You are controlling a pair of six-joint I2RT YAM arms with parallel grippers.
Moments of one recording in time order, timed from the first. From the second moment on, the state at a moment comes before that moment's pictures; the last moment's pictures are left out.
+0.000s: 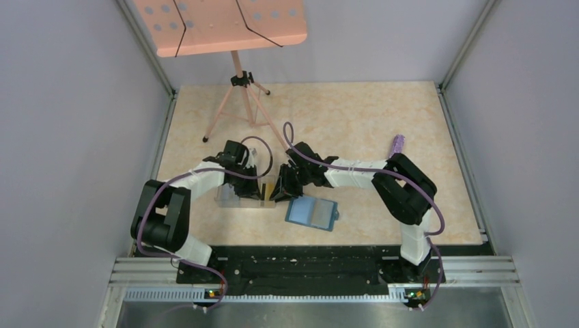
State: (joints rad) left arm -0.29 1.53 0.80 -0.46 0.33 -0.35; right arm 0.86 1.93 1.18 -0.10 -0.44 1.01
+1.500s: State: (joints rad) left arm -0.48 1.66 1.03 -0.71 0.11 -0.17; right arm 0.86 1.93 1.18 -0.13 -0.47 1.01
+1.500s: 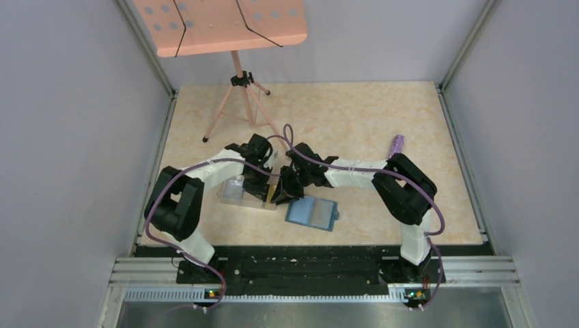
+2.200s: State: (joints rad) left arm -0.46 1.52 1.02 -0.65 0.31 -0.26; right arm 0.86 1.93 1.18 -0.13 -0.47 1.01
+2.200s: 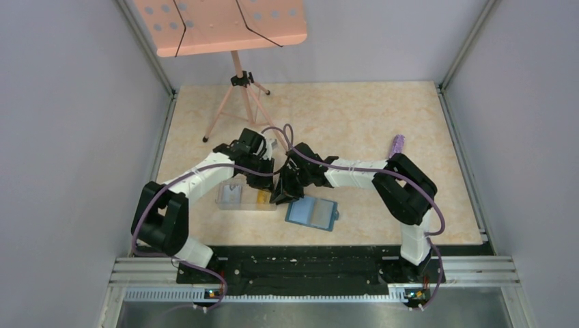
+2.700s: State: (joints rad) left arm -0.40 1.55 0.93 -0.61 0.34 -0.27; right arm 0.86 1.93 1.18 -0.12 -0.46 1.01
